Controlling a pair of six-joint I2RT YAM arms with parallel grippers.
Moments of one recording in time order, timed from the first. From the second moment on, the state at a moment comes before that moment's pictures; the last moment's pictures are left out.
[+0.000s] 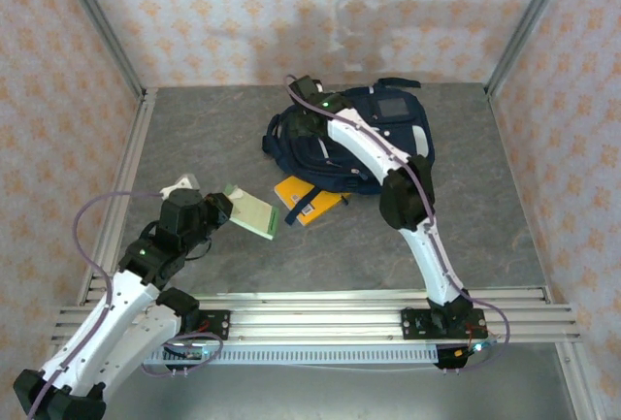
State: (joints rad) left arm -0.37 0.64 0.61 -0.57 -0.10 -0.99; right arm 0.63 2.40 2.34 -0.94 0.28 0.37
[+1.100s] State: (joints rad) left arm -0.37 0.79 0.72 -0.50 -0.10 -0.97; right arm 0.31 1.76 1.60 -0.50 -0.42 0.62
